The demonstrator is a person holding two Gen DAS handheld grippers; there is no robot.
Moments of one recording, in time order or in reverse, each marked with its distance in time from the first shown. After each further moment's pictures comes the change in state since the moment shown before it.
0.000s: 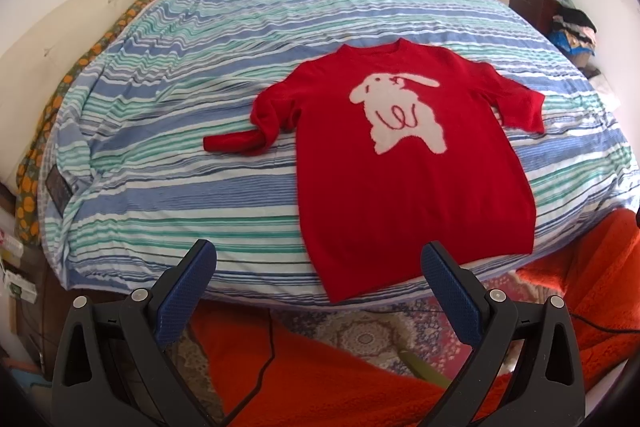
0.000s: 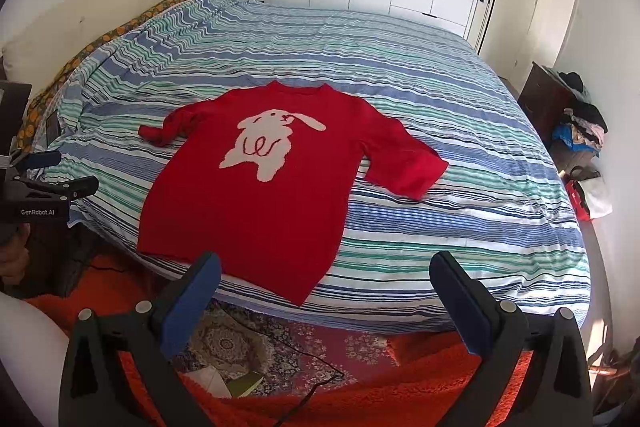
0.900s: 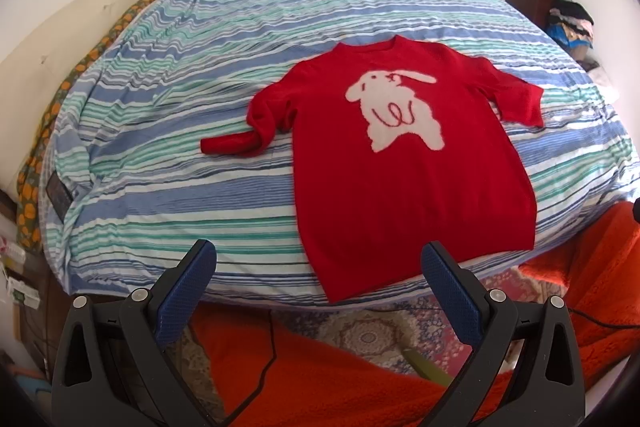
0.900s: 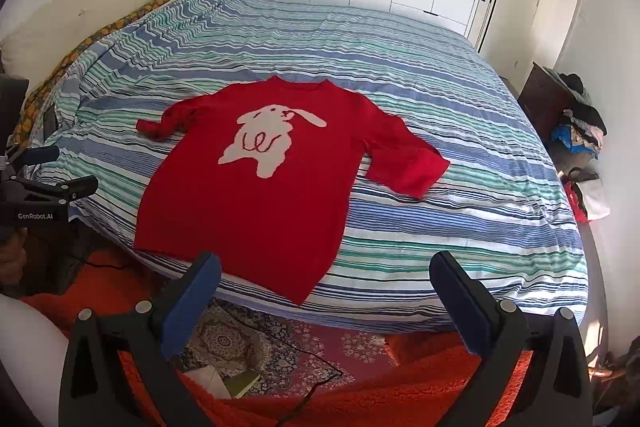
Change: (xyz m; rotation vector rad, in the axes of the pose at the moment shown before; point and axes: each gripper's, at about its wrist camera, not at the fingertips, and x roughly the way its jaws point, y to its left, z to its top) left arm 0.001 -0.006 0.000 0.025 0.001 0.006; right arm 0.006 0.006 0.002 -0.011 0.020 -0.018
